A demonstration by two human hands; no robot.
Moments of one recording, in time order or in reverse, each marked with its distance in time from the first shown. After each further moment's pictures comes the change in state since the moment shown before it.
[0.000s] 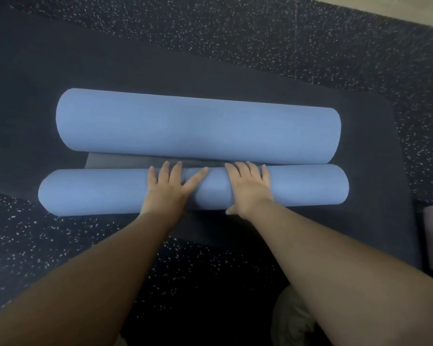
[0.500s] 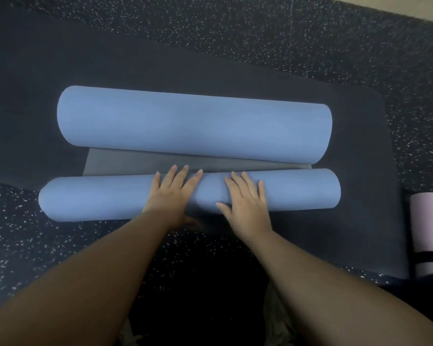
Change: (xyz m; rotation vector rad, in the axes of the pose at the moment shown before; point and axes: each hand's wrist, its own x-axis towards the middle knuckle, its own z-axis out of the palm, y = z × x) left_hand -0.024 0.016 -0.016 -0.204 -0.241 0.025; right_hand -0.059 -0.009 0.043 0.182 0.403 0.005
